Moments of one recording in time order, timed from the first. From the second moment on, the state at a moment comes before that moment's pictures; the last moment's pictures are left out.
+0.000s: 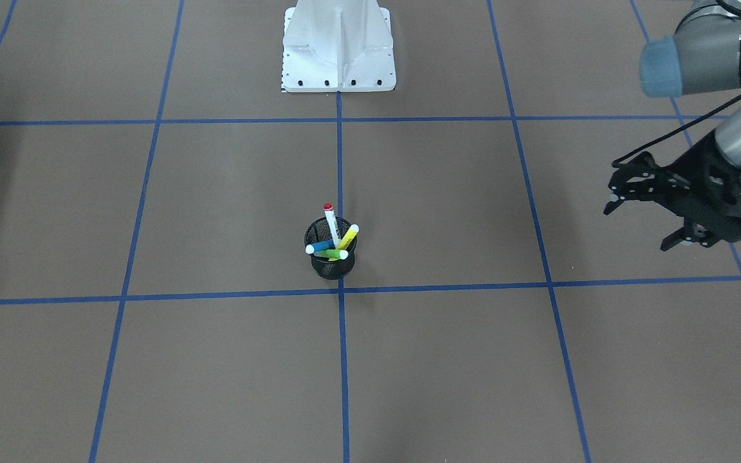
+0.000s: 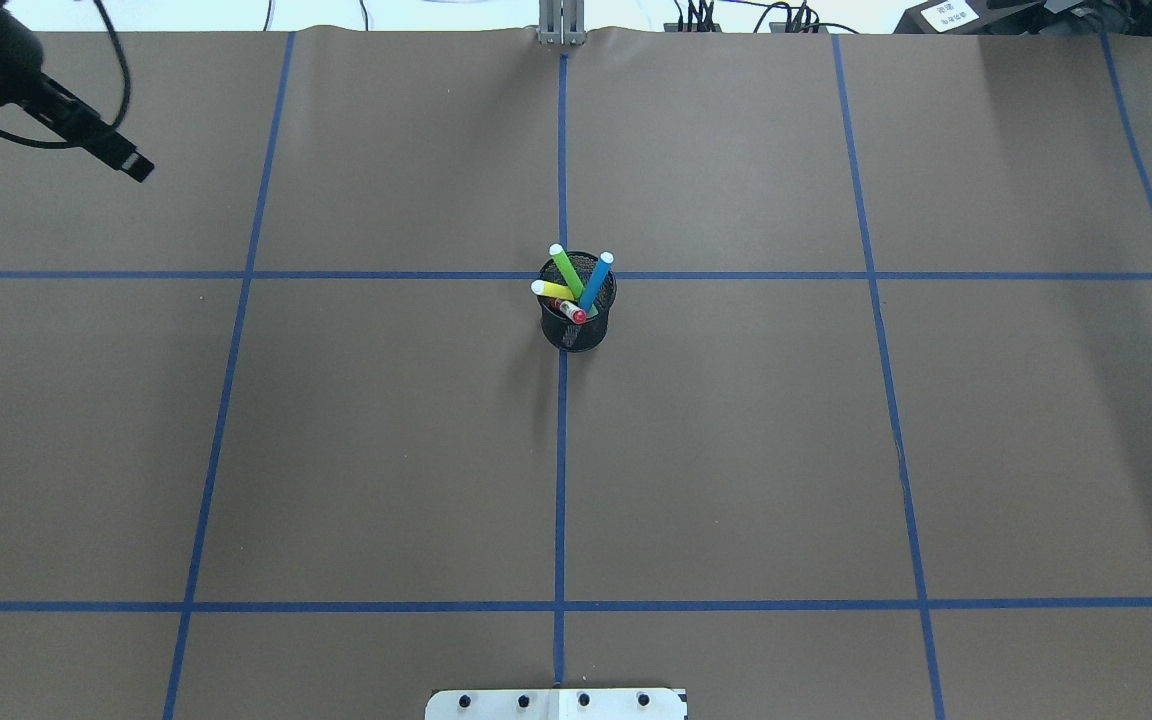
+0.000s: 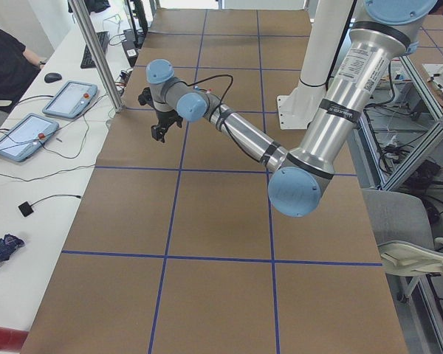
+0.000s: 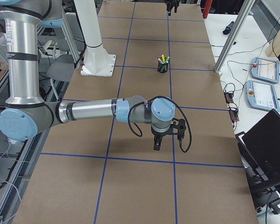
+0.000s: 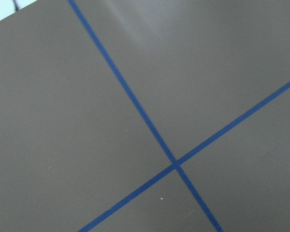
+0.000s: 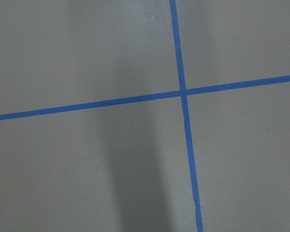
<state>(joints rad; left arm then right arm) -1.10 -2.04 -1.75 -1.60 -2.35 -0.12 1.61 -1.60 1.75 -1.71 2.48 0.11</state>
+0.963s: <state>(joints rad) -0.85 -2.32 -1.62 -1.65 -2.17 -0.43 1.54 -1.53 1.75 -1.71 2.58 0.30</state>
